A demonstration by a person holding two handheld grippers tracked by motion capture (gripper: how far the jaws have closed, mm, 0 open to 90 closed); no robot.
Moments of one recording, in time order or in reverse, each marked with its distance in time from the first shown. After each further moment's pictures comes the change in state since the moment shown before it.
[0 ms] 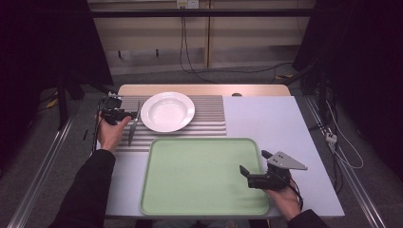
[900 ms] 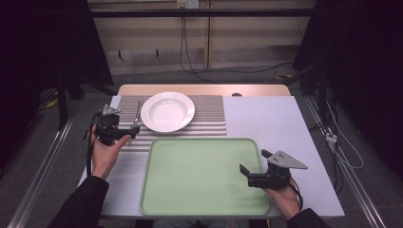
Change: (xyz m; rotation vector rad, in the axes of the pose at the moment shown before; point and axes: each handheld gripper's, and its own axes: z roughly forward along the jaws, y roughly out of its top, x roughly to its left) left arm -0.042 -0.034 -0.076 -0.095 -0.040 0.074; right arm -0.001 0.001 0.001 -0.006 0.003 0.013
